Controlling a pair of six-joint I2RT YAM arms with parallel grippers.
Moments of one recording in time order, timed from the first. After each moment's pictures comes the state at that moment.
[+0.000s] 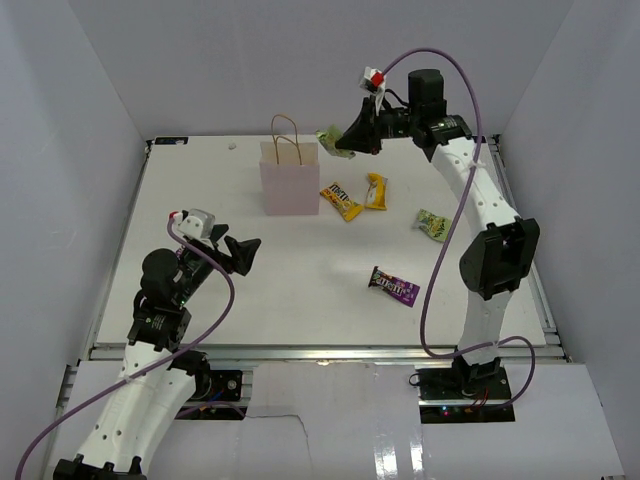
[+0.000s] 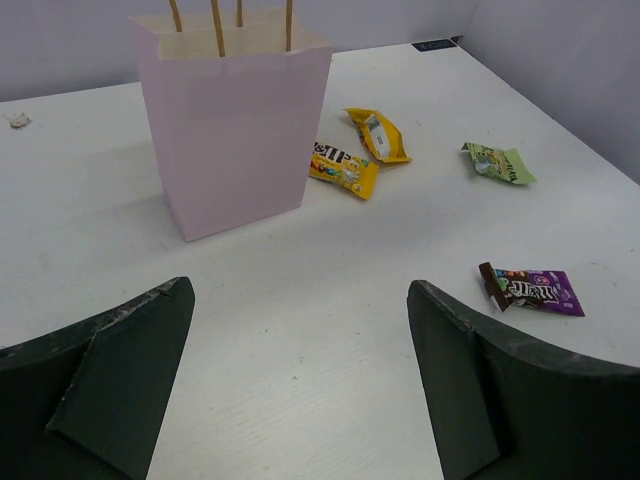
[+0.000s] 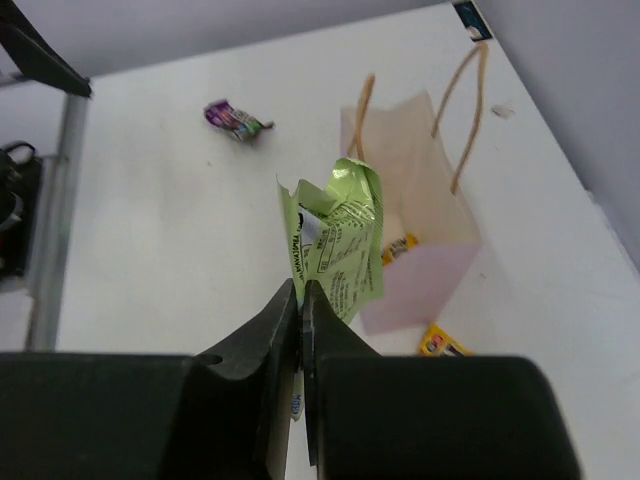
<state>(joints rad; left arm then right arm) -0.23 0.54 0.54 -0.02 0.32 -0.13 0.31 1.92 2.03 -0.55 -1.07 -0.35</state>
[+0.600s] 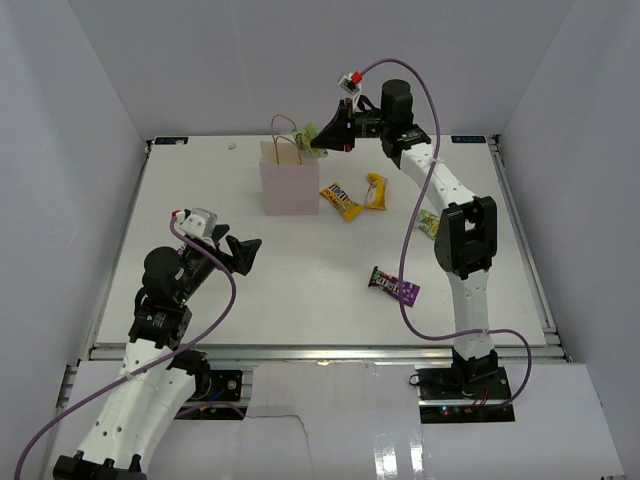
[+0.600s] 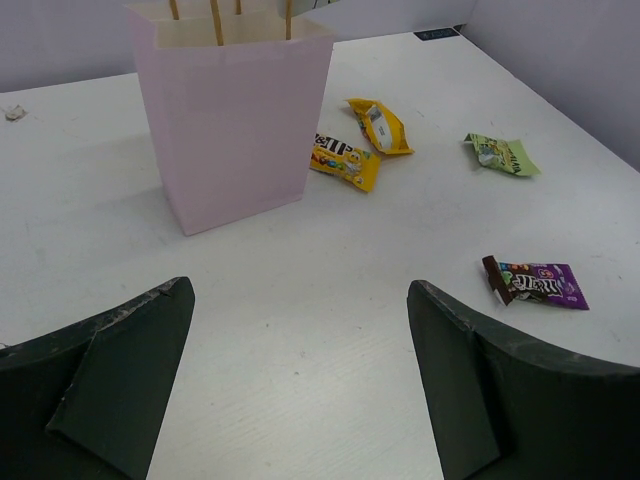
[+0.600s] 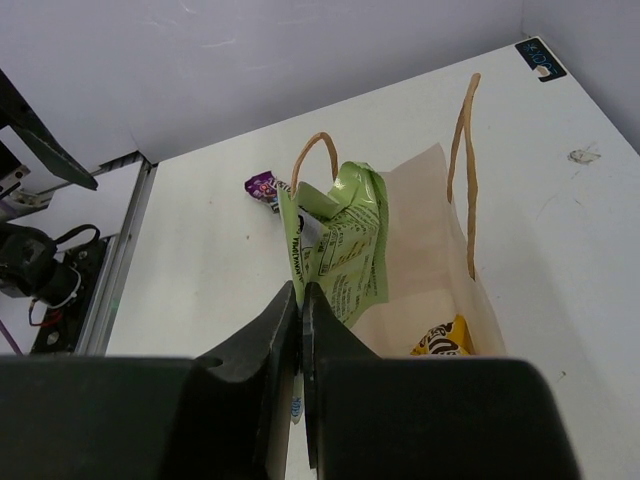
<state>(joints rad) -0.23 0.56 0.54 -0.02 0.32 -0.12 0.37 2.23 2.10 0.06 -1.18 0.22</state>
